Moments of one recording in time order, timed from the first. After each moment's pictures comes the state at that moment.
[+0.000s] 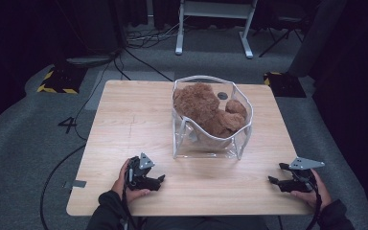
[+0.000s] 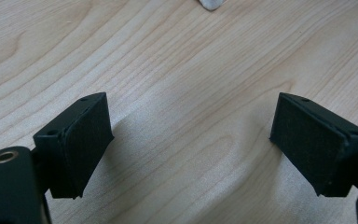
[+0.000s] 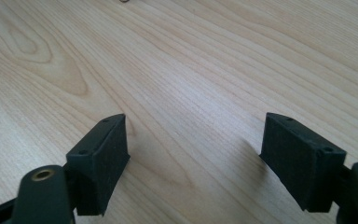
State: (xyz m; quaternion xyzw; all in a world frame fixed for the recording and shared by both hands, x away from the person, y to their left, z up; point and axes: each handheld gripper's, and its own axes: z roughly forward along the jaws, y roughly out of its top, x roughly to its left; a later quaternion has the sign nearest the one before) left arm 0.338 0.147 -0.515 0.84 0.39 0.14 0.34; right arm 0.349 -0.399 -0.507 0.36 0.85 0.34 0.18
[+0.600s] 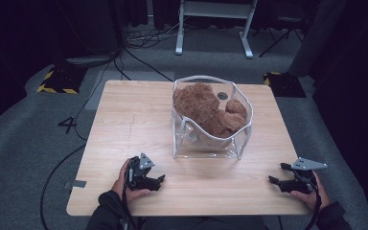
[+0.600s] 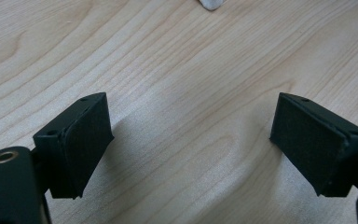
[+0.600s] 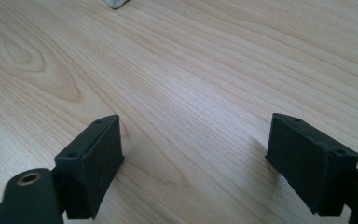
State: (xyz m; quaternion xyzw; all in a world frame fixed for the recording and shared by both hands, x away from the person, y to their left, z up) left arm 0.338 0.147 -0.515 0.84 0.39 0.14 0.34; right arm 0.349 -0.404 -0.513 0.38 0.83 0.36 0.18
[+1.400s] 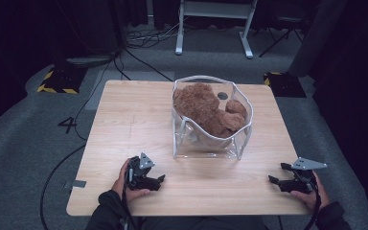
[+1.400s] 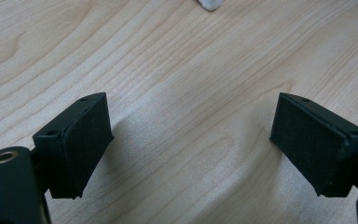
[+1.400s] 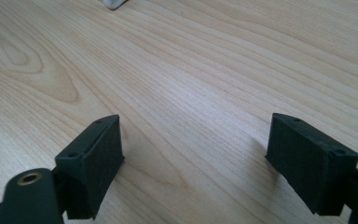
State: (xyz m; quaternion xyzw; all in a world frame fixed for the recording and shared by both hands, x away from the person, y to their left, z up) left arm 0.338 0.147 -0.515 0.84 0.39 0.14 0.34; right arm 0.349 -0.404 -0.513 0.39 0.83 0.36 0.18
